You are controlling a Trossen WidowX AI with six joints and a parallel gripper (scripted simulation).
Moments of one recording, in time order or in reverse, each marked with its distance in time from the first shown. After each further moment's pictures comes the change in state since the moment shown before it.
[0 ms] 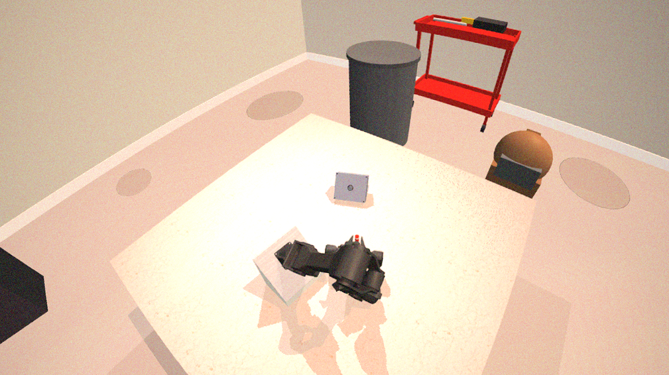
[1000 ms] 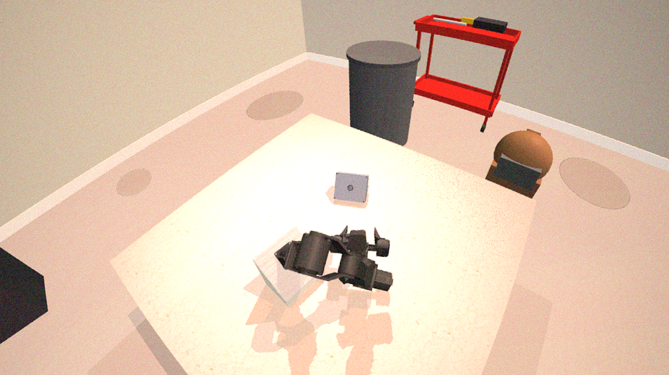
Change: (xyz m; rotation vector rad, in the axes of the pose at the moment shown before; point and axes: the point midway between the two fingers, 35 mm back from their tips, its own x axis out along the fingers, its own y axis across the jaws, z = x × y) arm 0.004 -0.014 0.048 -0.017 0.025 0.051
